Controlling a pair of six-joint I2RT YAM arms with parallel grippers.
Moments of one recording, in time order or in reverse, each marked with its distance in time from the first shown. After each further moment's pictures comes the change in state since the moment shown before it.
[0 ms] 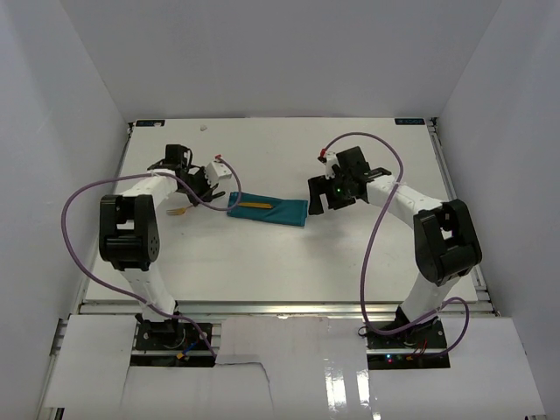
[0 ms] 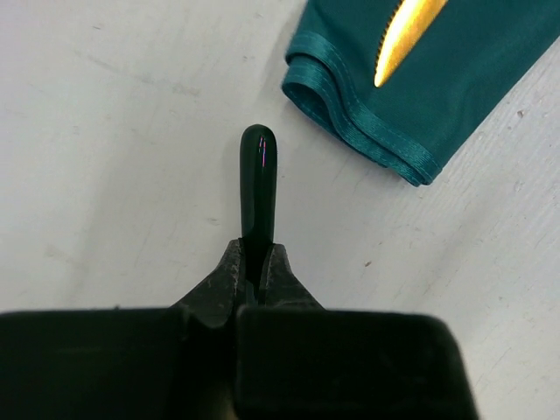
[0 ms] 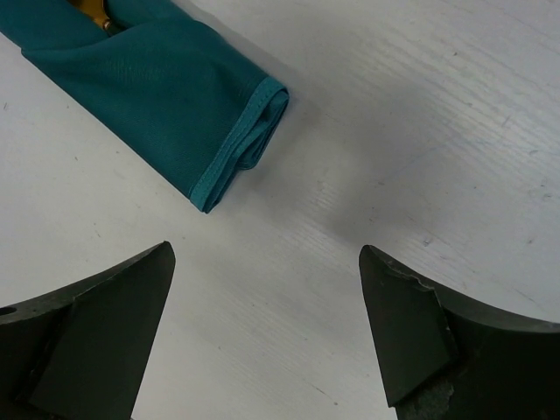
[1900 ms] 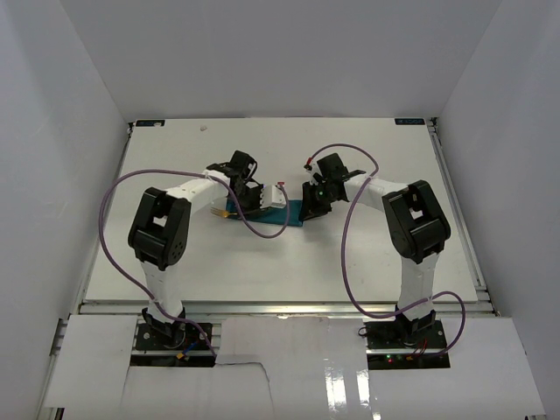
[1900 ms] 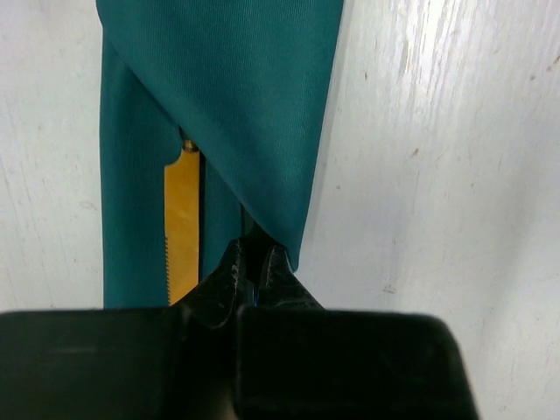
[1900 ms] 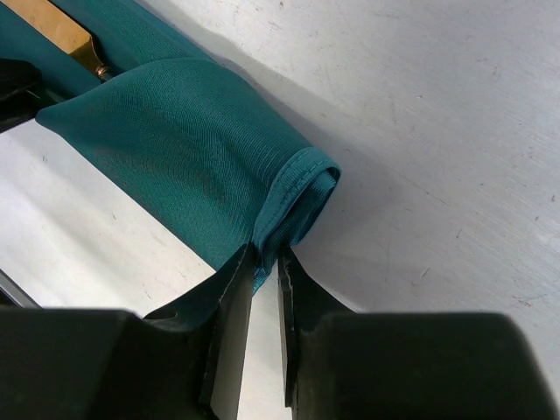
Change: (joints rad) left arm -0.409 0.068 0.111 -0.150 -0.077 0.097; right arm 0.066 0.269 0.095 0.079 -0.120 0.229
